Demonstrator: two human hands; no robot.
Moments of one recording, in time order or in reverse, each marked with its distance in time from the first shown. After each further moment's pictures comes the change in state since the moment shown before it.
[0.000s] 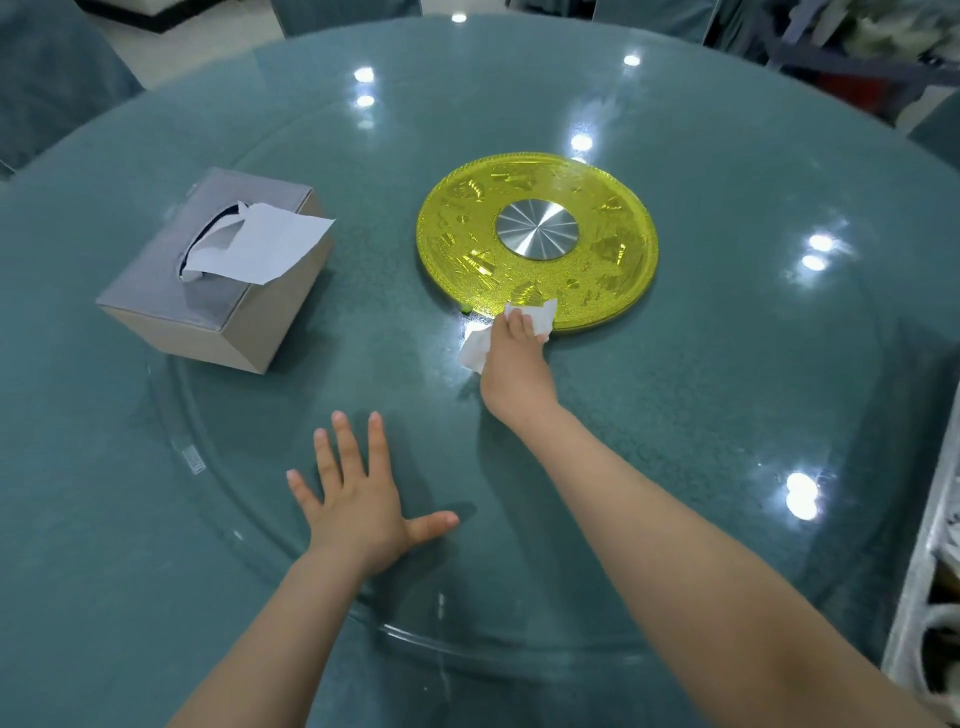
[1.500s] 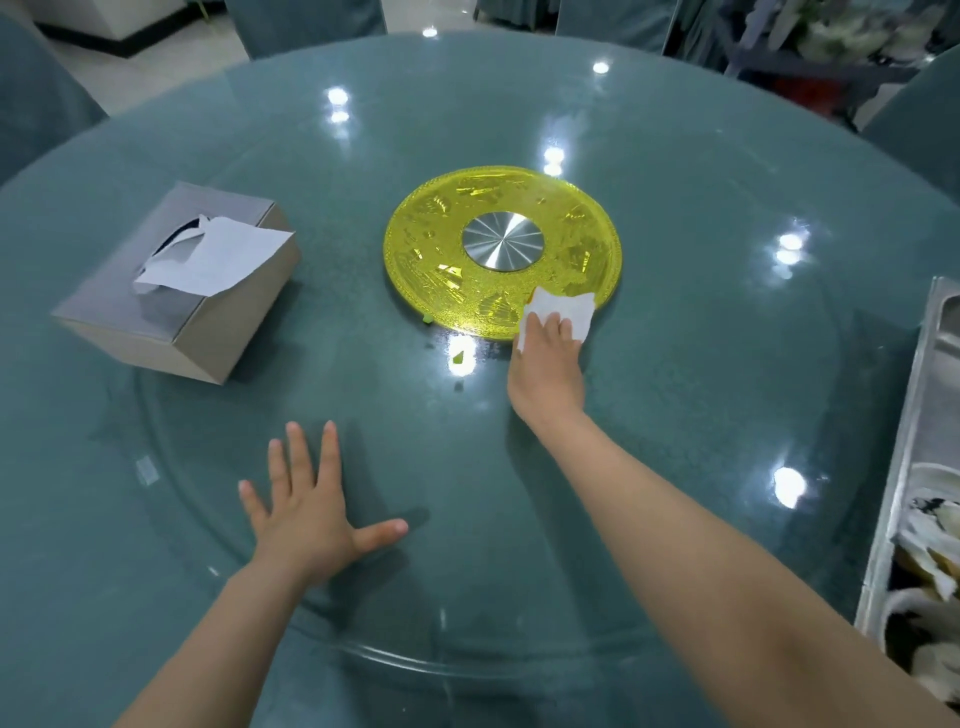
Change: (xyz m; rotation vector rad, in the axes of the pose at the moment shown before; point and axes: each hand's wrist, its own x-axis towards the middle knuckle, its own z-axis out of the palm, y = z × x) left_hand 0.017 -0.021 -0.007 0.052 0.037 0.005; right_hand 0.006 0.057 -0.020 -0.125 0.169 0.155
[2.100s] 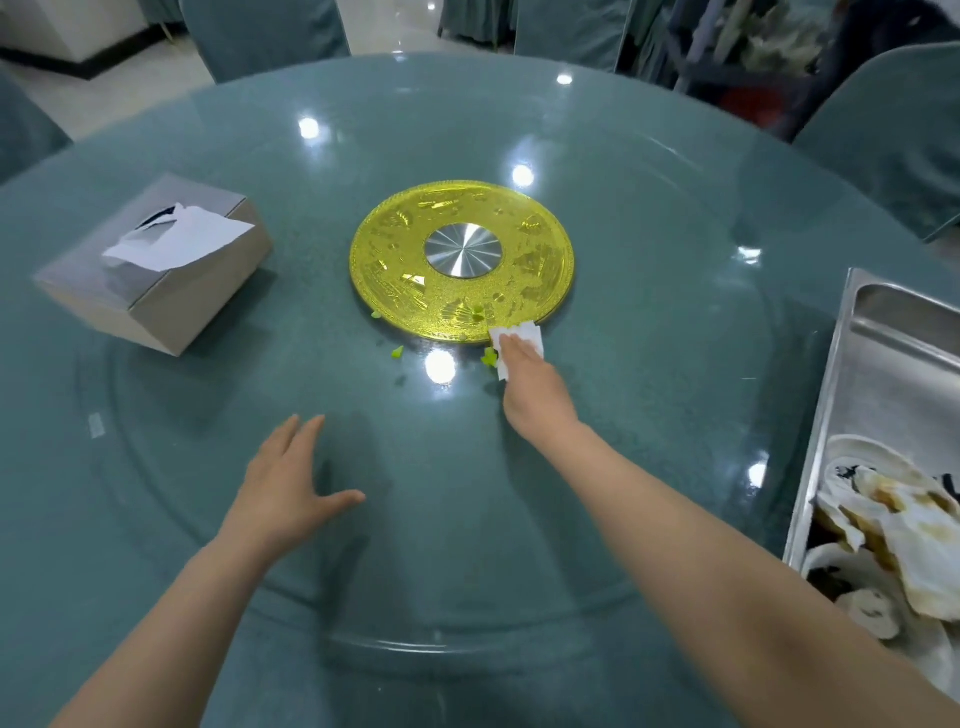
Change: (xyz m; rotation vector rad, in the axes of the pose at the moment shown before) left_hand -0.008 0.011 -0.036 -0.214 0.138 0.184; right_hand -0.039 0.029 -0.033 0.164 -0.089 -0.136
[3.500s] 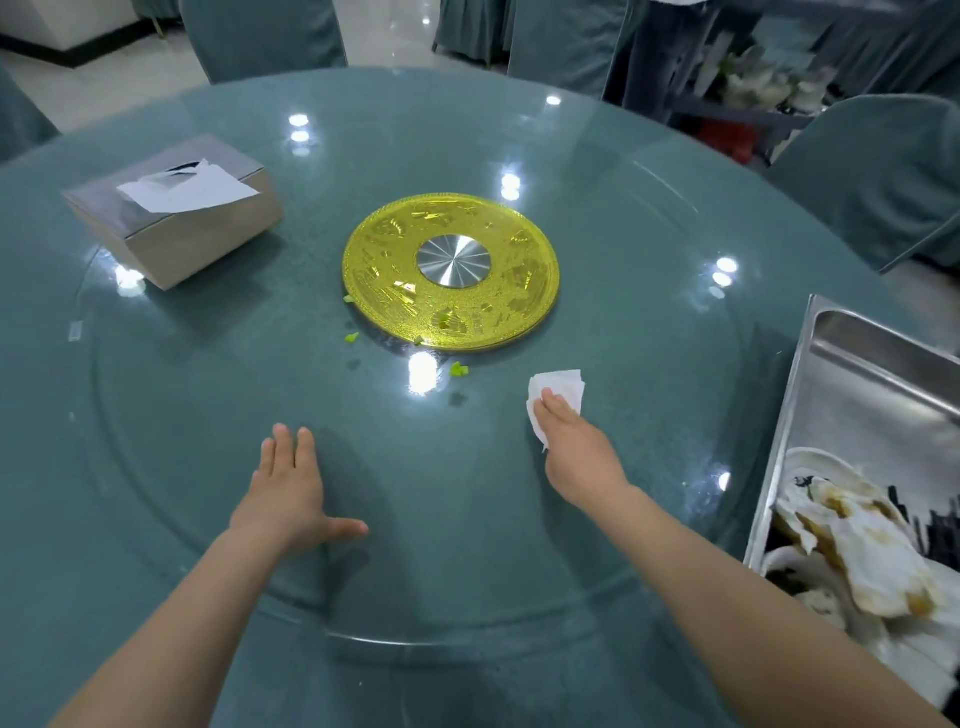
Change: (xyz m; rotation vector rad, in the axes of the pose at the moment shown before) left_hand -0.012 0.017 0.004 0.144 -0.249 -0.078; right_hand -0.067 0.042 -0.019 -0.296 -0.149 0.026
